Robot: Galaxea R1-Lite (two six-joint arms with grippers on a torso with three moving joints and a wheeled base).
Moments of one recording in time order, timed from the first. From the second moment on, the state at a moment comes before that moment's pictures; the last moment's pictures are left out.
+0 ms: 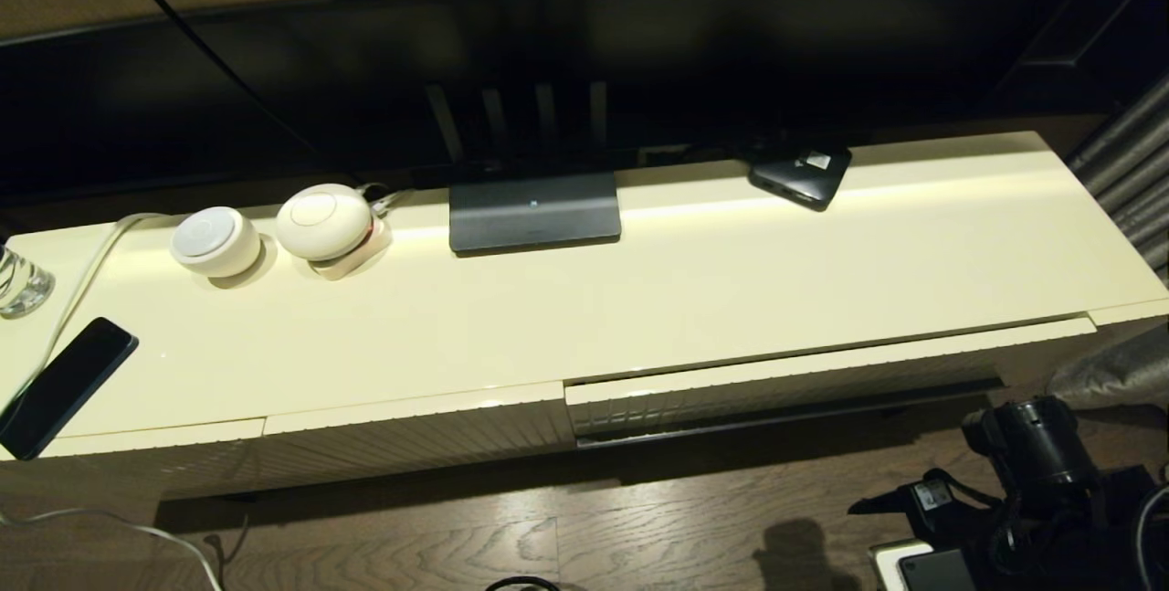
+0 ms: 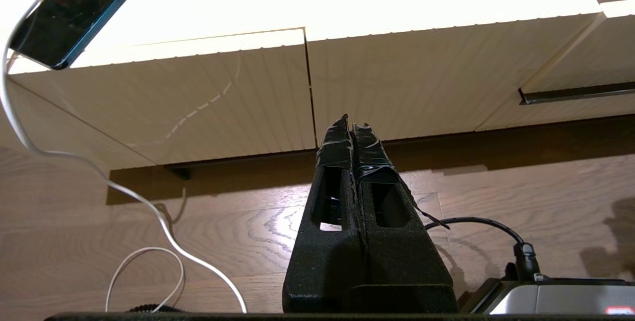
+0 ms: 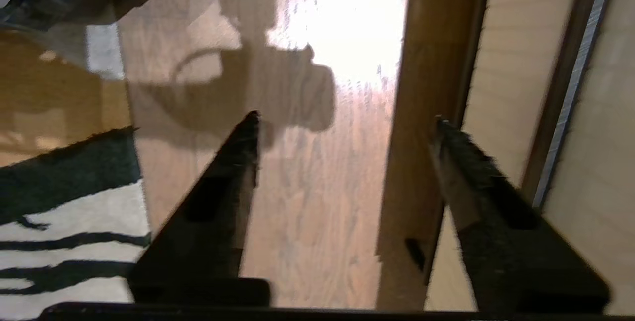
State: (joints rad) left arm 0.01 0.00 0.00 0.00 0.00 0.00; right arm 0.17 1.77 -0.41 -0.37 0.28 -1.55
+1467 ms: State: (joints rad) left arm 0.01 0.00 0.00 0.00 0.00 0.00; right arm 0.16 2.02 -0.50 -0.71 0.24 -1.55
